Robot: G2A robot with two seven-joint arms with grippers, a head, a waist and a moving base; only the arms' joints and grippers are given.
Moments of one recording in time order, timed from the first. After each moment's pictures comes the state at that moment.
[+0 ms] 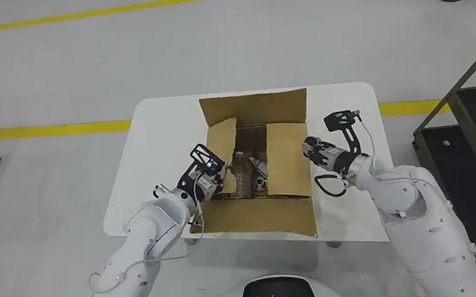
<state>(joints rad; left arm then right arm) 1.17 -1.13 -1.24 -1.85 1.34 -0.35 -0.57 -1.01 -1.26 1.31 -1.59 -0.66 -0.14 0.80</state>
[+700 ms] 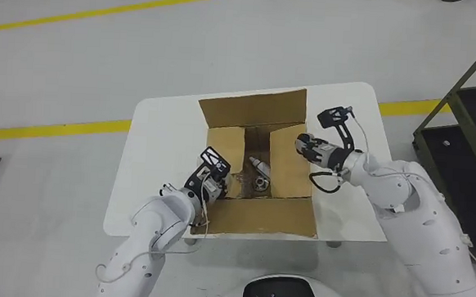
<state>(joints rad) 1.12 -1.13 -1.20 -1.78 1.29 -0.39 -0.66 -0.98 -1.26 1.31 -1.57 -0.61 -0.17 0.71</state>
